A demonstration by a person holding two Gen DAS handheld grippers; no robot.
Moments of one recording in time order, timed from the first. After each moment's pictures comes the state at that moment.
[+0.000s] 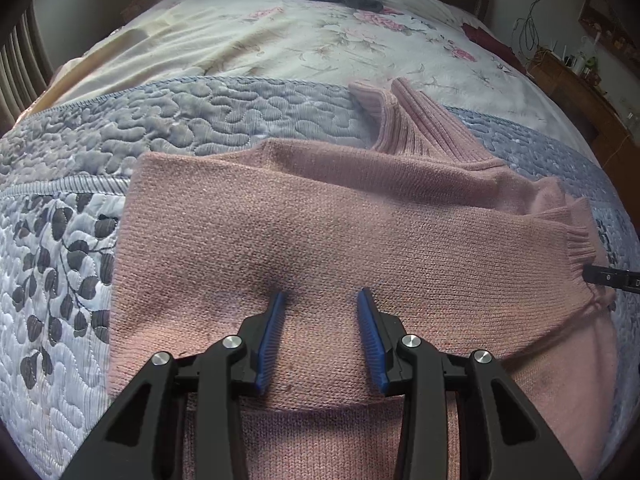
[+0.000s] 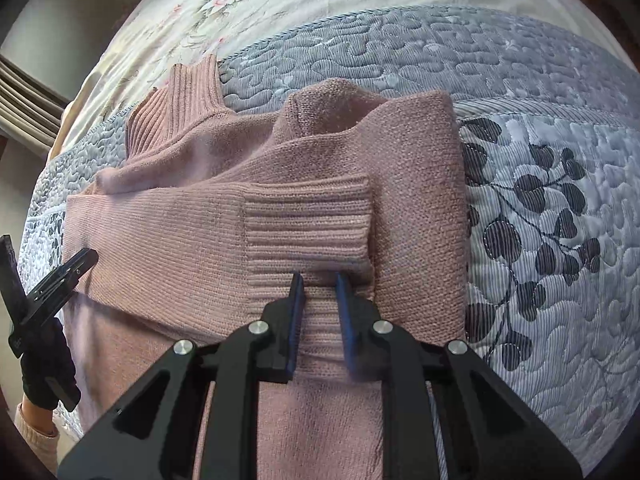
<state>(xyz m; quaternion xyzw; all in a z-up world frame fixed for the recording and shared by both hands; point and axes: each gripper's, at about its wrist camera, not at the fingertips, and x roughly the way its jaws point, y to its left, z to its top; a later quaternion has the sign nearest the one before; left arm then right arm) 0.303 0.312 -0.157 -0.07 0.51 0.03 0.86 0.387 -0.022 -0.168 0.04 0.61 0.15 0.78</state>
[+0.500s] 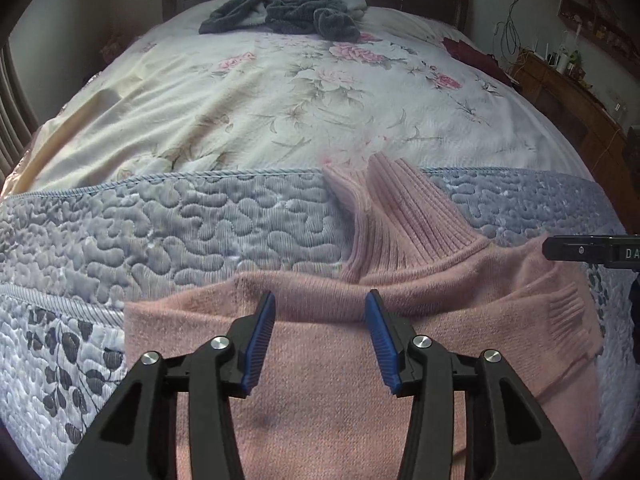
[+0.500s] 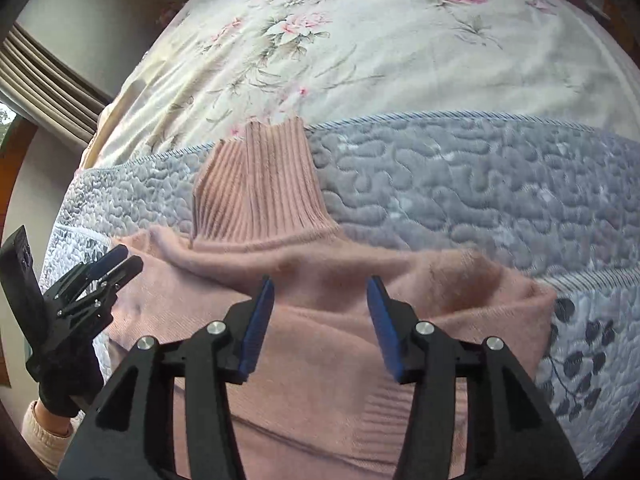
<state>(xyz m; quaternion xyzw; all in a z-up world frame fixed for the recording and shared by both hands) 0.388 0.306 -0.107 -0.05 0.48 0.01 0.87 0.485 0.065 -0.122 0.04 0.59 0.23 0.78</state>
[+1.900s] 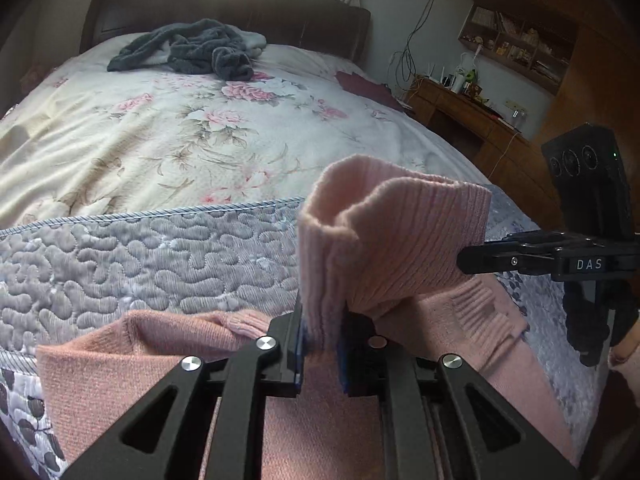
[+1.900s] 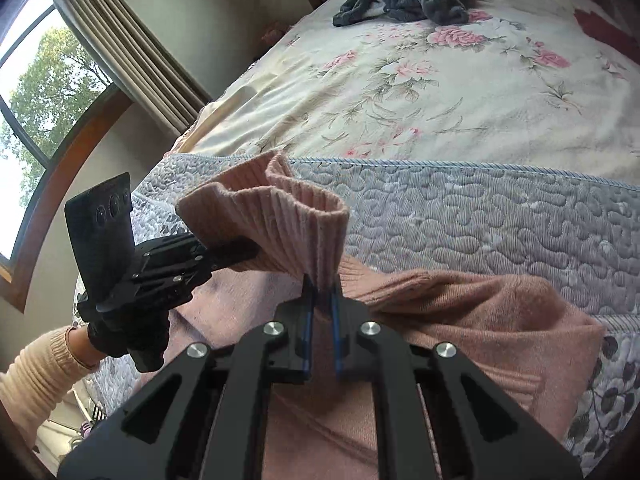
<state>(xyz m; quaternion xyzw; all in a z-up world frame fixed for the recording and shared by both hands) 0.352 0.280 -0.100 -0.08 0.39 -0.19 0.90 0.427 0.057 -0.094 0.04 0.49 0.40 0.78</state>
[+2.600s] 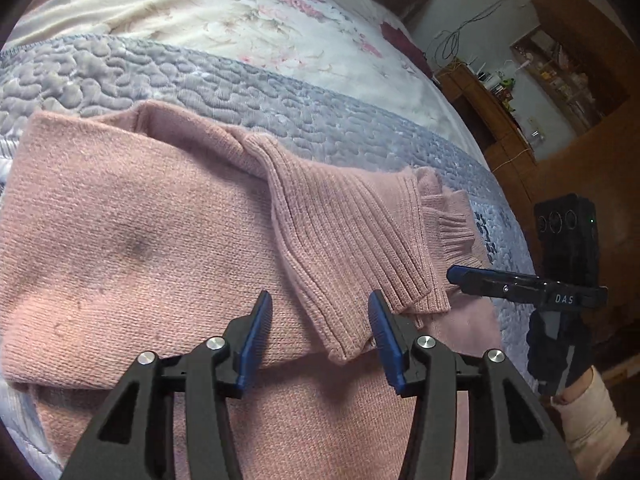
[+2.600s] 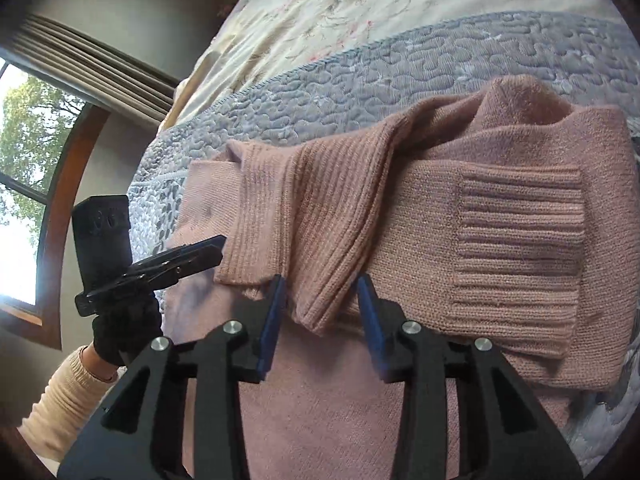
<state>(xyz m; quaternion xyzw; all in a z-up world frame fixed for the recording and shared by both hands) 0.300 0.299 -0.149 -0.22 0.52 -0.17 0.81 0.380 0.036 -0.159 0.12 0.60 0.34 0.71</state>
